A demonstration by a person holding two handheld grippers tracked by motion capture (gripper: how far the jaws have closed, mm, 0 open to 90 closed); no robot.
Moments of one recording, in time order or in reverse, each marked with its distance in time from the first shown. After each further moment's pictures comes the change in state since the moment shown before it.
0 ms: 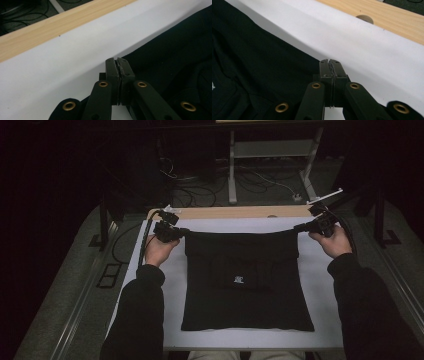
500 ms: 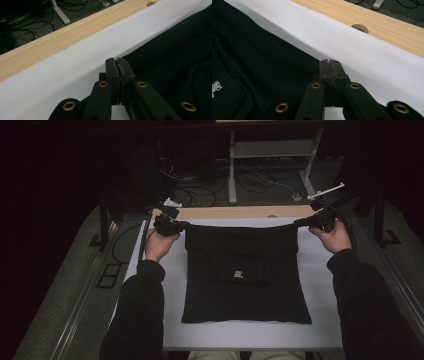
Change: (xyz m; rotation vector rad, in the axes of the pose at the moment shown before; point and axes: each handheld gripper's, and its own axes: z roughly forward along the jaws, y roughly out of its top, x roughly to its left) left arm 0.000 0.017 -0.005 -0.029 0.022 0.019; right arm -0.003 0.012 -0.003 -0.024 -0.011 0.006
